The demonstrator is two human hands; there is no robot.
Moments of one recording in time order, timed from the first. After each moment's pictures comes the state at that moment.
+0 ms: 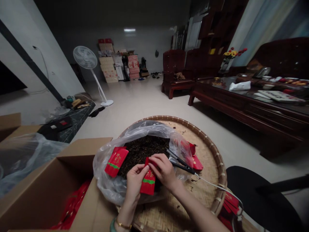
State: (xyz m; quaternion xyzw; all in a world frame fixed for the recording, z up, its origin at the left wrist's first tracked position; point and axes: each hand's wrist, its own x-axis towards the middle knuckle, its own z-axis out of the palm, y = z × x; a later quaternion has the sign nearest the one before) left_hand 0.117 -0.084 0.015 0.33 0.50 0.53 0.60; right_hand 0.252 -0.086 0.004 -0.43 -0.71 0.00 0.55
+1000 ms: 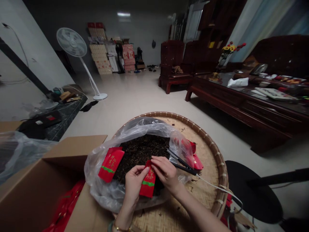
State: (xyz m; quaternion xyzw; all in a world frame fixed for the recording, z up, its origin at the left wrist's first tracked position) left_hand 0.115 -0.068 0.004 0.37 0.52 0.49 0.59; right_hand 0.256 -0.080 -0.008 -0.44 -0.69 0.07 0.57
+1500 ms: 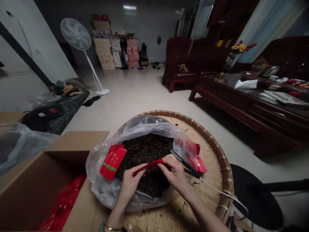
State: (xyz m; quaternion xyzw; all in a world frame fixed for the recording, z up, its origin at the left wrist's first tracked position) left_hand 0.085 -0.054 -0.003 0.48 0.50 0.42 0.59; right_hand 0.268 -0.080 0.012 -0.50 -0.67 0.17 0.51
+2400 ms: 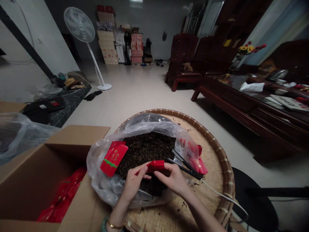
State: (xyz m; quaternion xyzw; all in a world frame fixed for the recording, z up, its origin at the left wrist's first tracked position) left_hand 0.090 -0.062 0.000 0.43 0.45 0.43 0.65; right_hand 0.256 -0.085 0.014 -0.48 -0.60 0.45 0.45
